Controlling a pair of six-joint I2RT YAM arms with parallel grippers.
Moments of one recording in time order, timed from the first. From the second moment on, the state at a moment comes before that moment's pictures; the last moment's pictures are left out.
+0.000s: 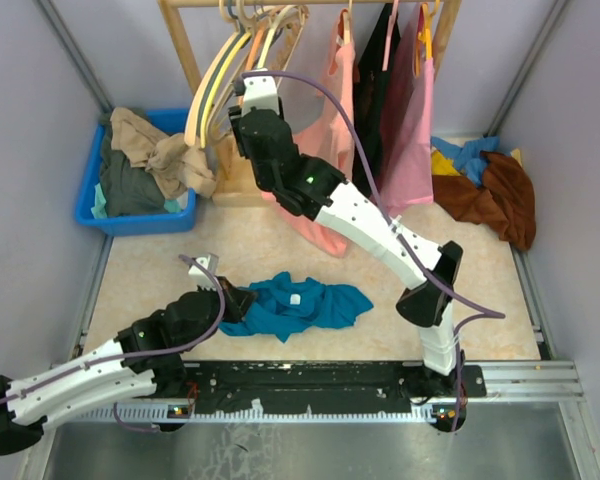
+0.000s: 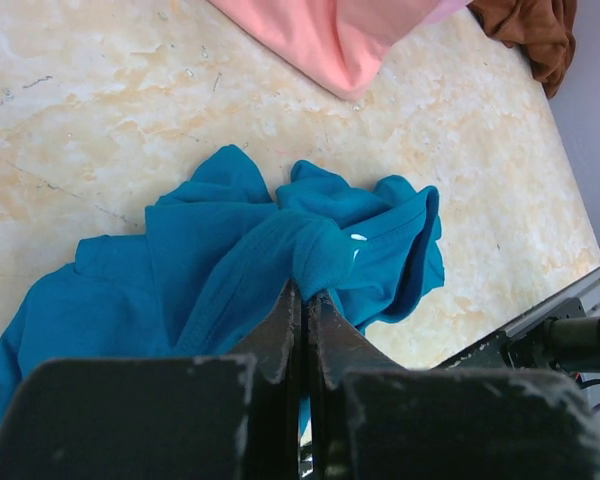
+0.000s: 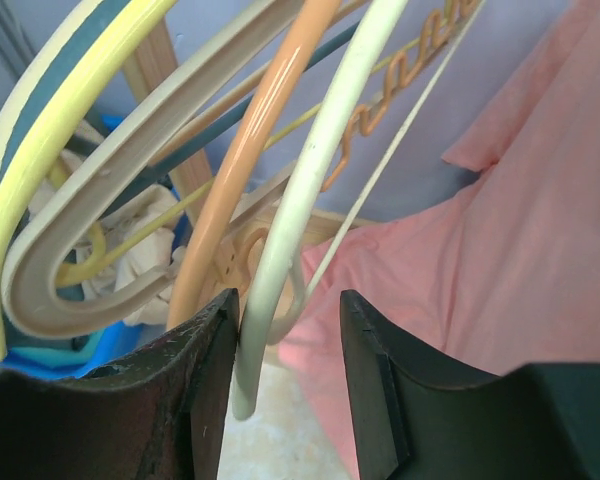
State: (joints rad) left arm -1.10 0.48 0.37 -0.26 -0.48 -0.79; right arm 1.01 1.96 2.25 -0.40 0.74 0.04
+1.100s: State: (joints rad) left arm -1.10 0.43 0.37 -0.29 -0.54 -0.76; right arm 0.86 2.02 2.38 -0.43 0.70 0.05
